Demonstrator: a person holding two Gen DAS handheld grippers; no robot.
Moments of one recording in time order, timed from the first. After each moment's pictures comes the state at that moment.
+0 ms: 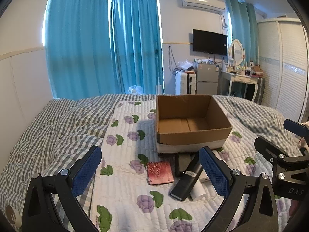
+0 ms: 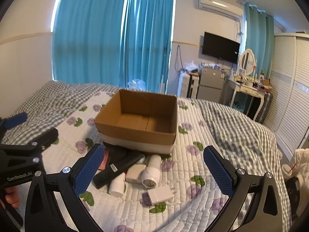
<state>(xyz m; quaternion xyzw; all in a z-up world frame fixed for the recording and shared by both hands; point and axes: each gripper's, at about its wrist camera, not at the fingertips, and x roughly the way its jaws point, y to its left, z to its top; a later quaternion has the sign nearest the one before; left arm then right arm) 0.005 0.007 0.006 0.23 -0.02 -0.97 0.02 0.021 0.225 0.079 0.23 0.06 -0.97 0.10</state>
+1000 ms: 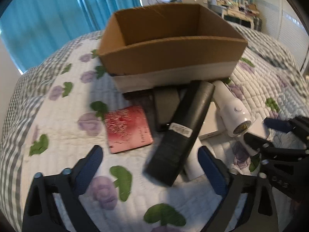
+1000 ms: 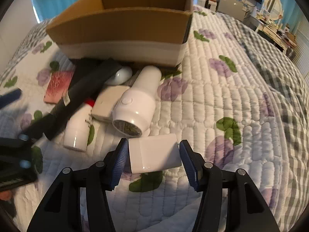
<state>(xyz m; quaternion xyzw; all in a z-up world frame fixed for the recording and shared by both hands) -0.099 0.071 -0.117 0.47 -0.10 -0.88 -0.01 -0.081 0.255 -0.069 0.51 0.08 -0.85 0.11</state>
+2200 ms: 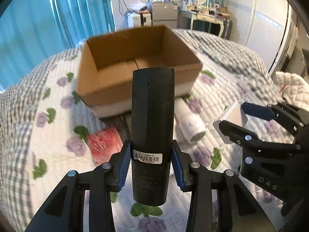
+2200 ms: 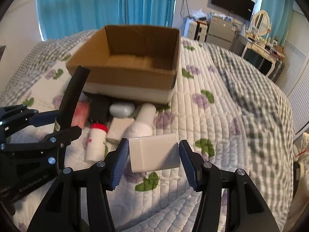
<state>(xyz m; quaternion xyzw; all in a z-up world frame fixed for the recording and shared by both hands) -0.087 0.085 -0.053 0.45 -0.09 -0.88 -0.13 -0.055 0.248 0.003 0.43 0.08 -0.89 0.10</state>
